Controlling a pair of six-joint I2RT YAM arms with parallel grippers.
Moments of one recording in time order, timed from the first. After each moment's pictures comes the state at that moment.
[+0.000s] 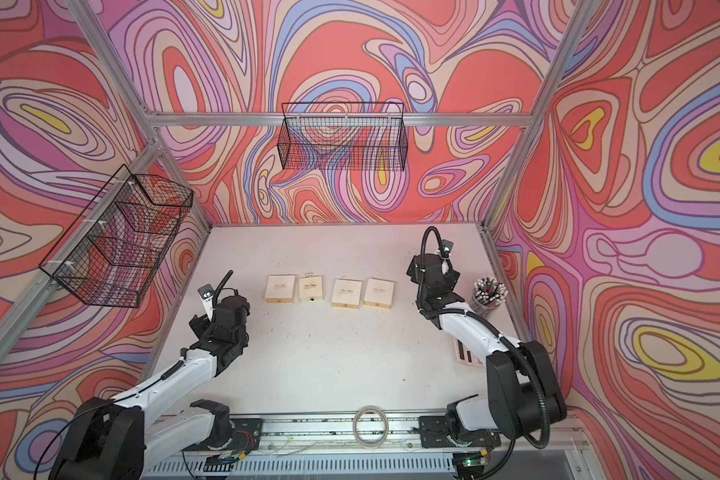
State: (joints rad) left arm -0.21 1.13 0.36 0.22 -0.88 -0.37; right arm 0.24 1.41 0.76 0.15 0.51 0.36
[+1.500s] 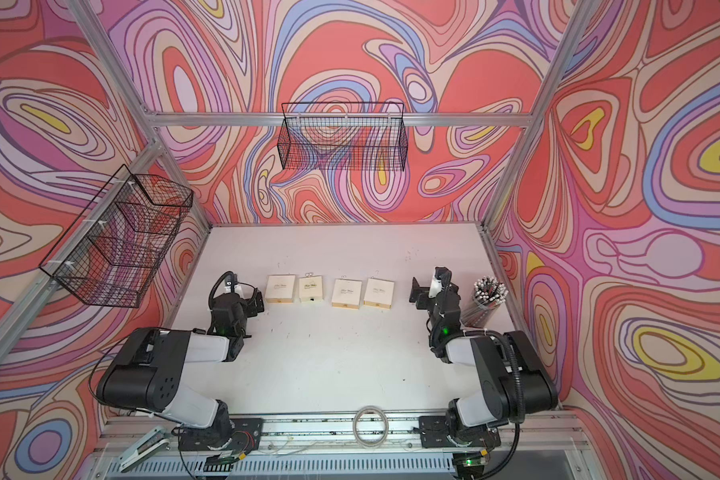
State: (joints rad) left arm -0.07 1.55 0.35 0.81 -0.33 -0.05; right arm 0.13 1.49 0.35 0.94 0.13 0.05
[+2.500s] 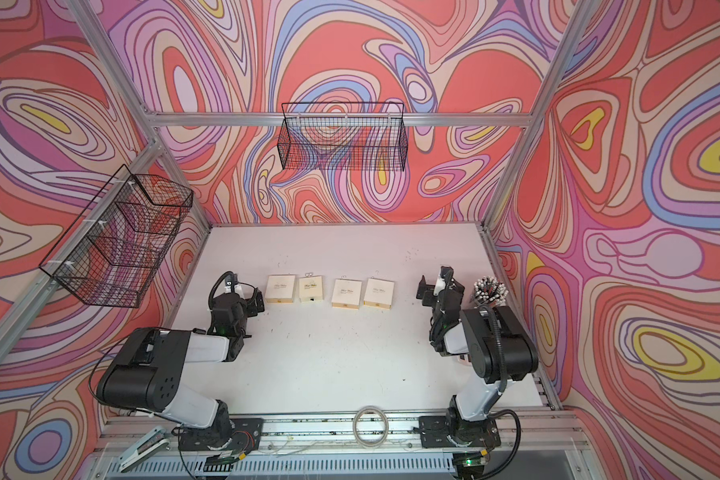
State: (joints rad) left arm -0.07 1.55 0.35 0.81 -0.32 -0.05; right arm 0.06 1.71 0.39 1.12 0.18 0.02
